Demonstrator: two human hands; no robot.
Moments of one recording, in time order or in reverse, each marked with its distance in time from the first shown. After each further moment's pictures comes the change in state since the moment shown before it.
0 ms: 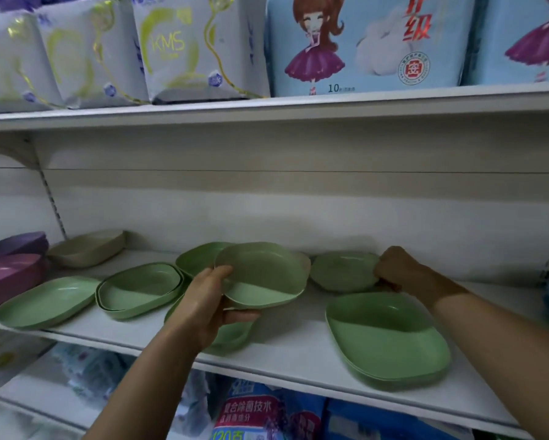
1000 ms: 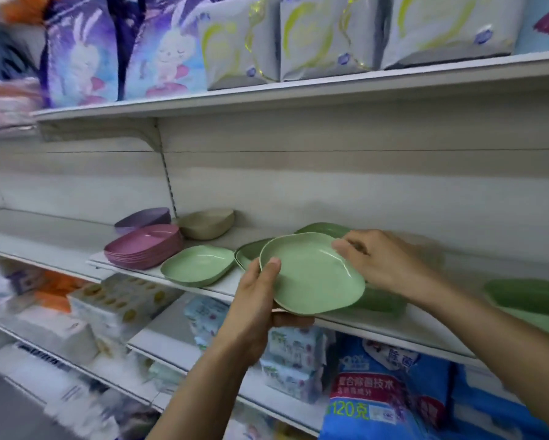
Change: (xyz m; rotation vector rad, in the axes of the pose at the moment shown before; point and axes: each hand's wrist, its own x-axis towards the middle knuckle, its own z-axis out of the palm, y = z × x) left_hand -0.052 0.006 -0.156 -0.020 0.032 0.212; right_hand -0.176 -0.174 0.144 -0.173 -0.002 -0.791
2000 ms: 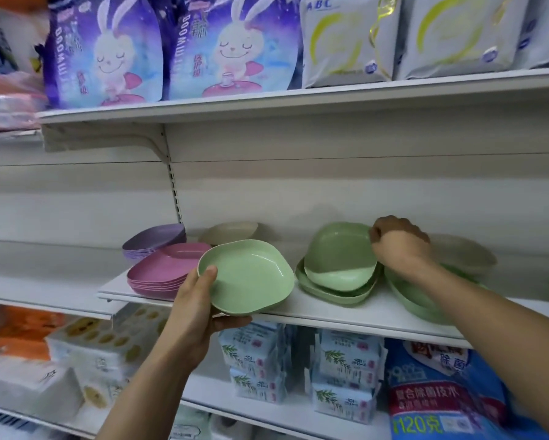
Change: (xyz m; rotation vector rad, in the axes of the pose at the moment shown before) left_hand 0.082 0.039 -0.205 0.004 0.072 -0.029; right_hand 0.094 -0.049 0.077 -0.386 0.282 0.505
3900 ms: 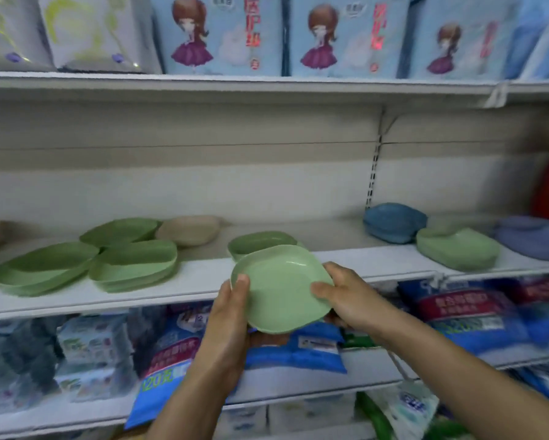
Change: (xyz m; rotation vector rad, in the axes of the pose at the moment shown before) left_hand -0.253 -0.130 0.409 -0.081 -0.419 -0.127; right_hand -0.167 0.377 -0.178 0.814 -0.428 0.210
